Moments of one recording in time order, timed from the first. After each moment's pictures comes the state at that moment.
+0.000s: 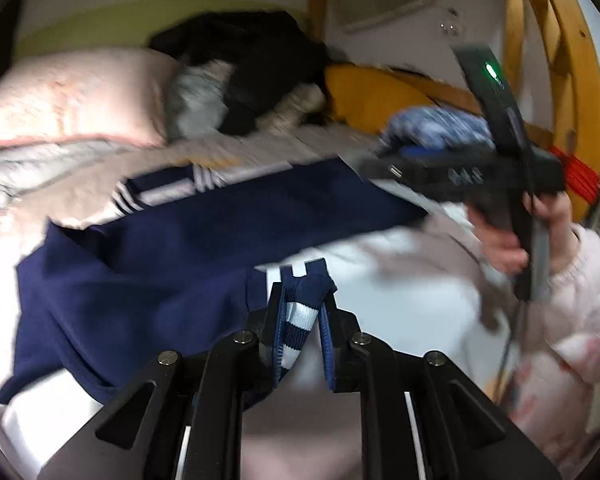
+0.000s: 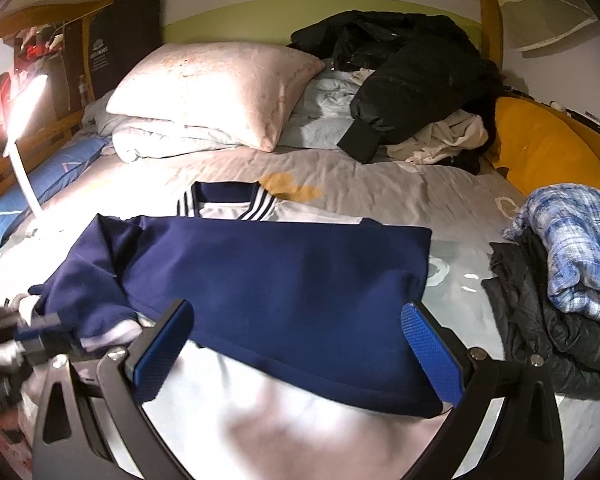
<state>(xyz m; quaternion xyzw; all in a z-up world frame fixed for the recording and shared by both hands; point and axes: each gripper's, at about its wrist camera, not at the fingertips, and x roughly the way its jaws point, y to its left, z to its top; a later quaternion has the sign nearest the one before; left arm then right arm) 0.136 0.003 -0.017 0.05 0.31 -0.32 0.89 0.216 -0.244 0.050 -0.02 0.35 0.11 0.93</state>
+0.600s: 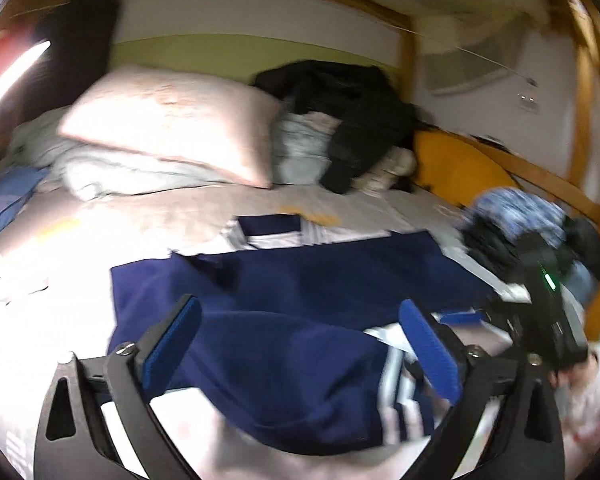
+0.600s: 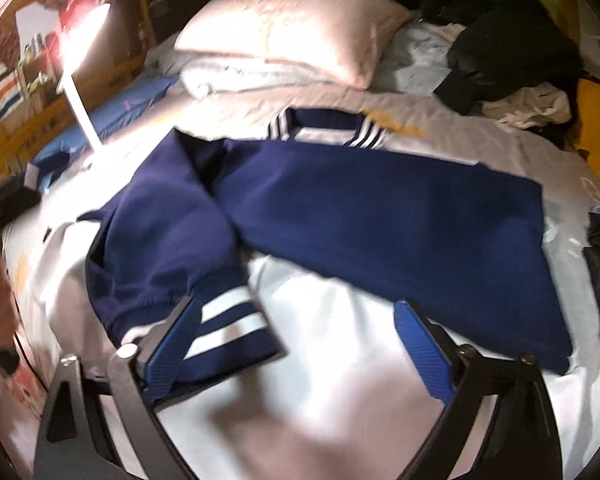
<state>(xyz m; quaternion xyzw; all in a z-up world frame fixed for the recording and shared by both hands) 0.153 0.085 0.022 -0.03 0.23 -0.15 0.96 0.198 -0.170 -0.008 -0.04 0.43 0.24 0.87</state>
